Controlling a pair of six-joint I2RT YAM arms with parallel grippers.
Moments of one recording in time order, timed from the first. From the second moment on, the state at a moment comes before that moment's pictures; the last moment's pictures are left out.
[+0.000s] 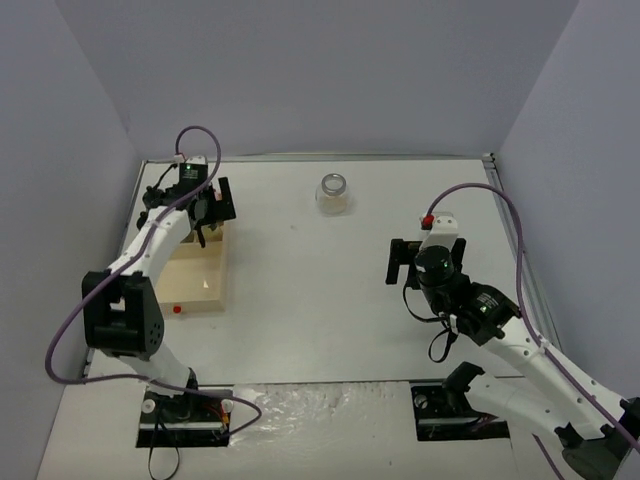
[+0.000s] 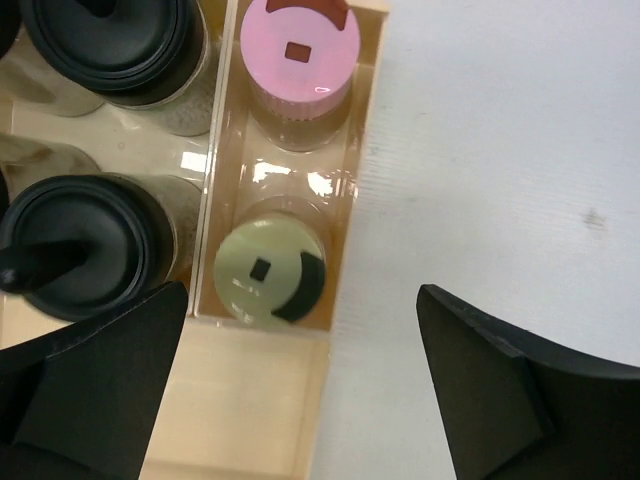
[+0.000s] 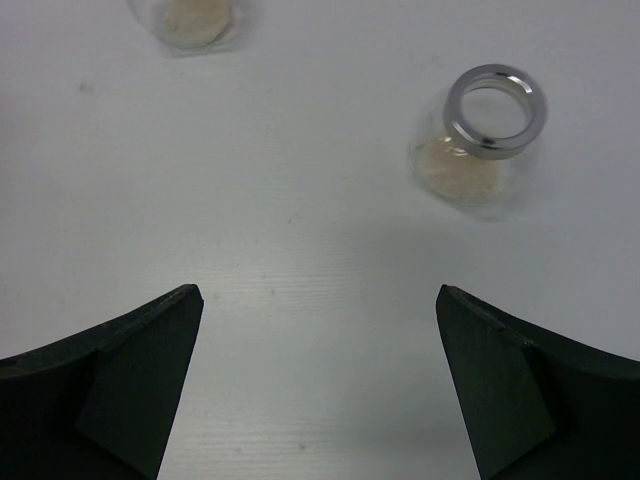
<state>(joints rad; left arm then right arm) -0.12 1.61 1.33 -0.54 -0.15 -0.29 0.70 0.83 0.82 -0.56 0.55 0.41</state>
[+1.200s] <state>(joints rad) -0.14 0.49 0.76 -0.74 0.00 -0.25 0.08 1.55 1.01 -0.27 0.25 0.26</state>
